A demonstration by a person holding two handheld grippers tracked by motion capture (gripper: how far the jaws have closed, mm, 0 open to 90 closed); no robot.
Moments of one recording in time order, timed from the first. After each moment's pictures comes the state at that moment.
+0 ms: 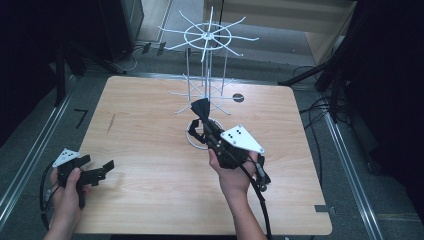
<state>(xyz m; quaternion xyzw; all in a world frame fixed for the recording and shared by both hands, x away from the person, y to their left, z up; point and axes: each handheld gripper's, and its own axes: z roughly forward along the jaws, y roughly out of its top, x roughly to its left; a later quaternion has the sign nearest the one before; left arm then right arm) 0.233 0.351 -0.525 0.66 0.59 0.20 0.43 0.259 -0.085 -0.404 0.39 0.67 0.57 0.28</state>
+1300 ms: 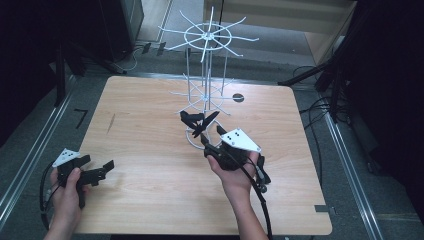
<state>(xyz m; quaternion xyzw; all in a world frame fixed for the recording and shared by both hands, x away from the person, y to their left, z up) 0.233 0.351 -0.525 0.66 0.59 0.20 0.43 0.267 -0.089 -0.429 0.41 0.69 0.54 0.26</state>
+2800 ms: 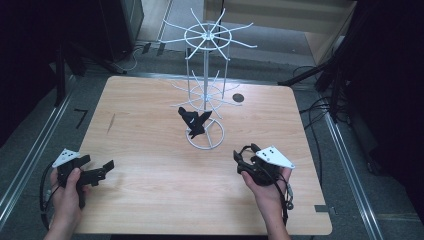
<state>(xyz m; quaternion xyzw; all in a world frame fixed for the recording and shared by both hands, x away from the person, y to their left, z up) 0.233 0.351 -0.524 0.66 0.59 0.20 0.43 0.251 -0.179 -0.477 0.46 0.69 0.49 0.26</state>
